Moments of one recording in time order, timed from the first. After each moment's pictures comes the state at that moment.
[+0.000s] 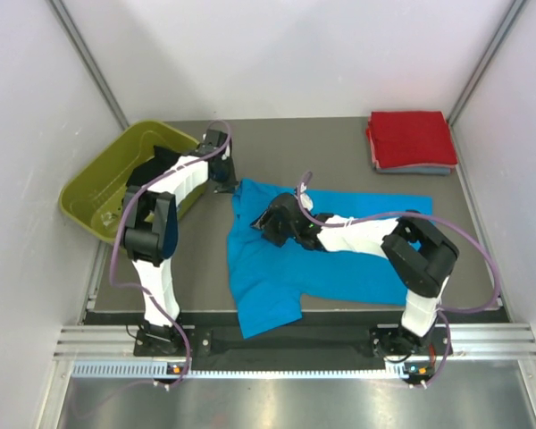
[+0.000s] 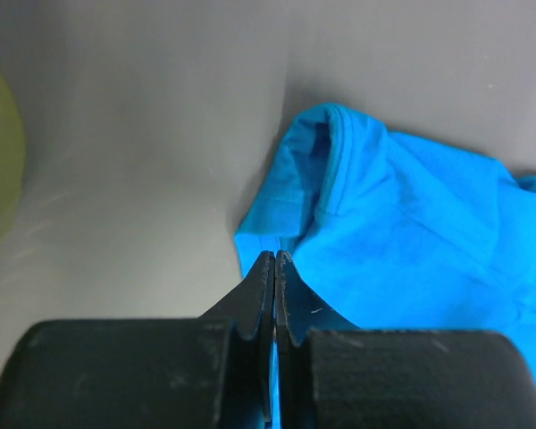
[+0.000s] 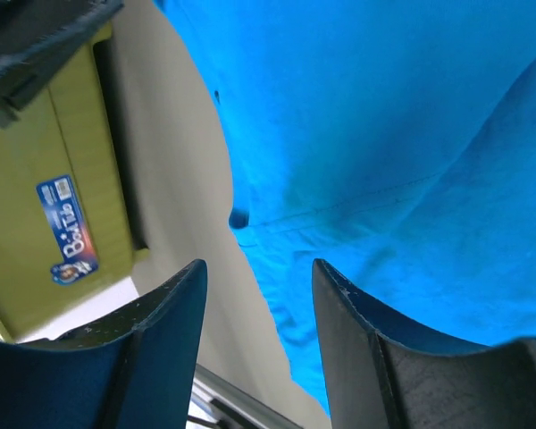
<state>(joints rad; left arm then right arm) -0.26 1.99 1.52 -0.56 0.04 -0.43 0.90 1.81 1.07 0.02 0.14 1.39</state>
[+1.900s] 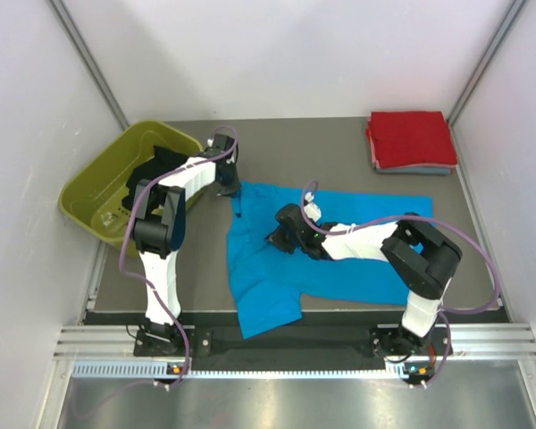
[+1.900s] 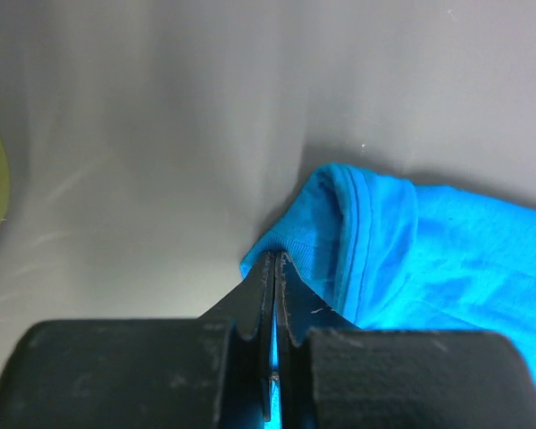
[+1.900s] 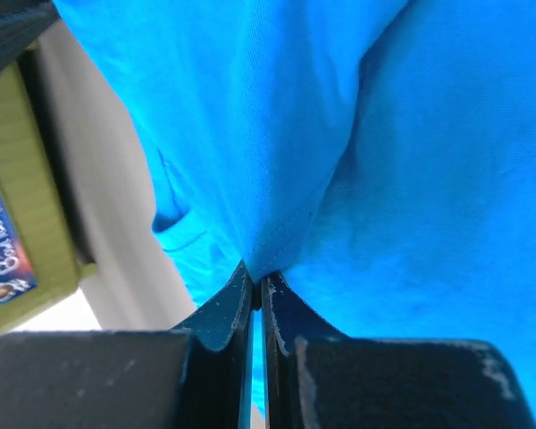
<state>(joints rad) -0.27 2.10 1.55 -0.53 -0.04 -0.44 0.91 1.79 0.96 0.07 0.20 1.40</state>
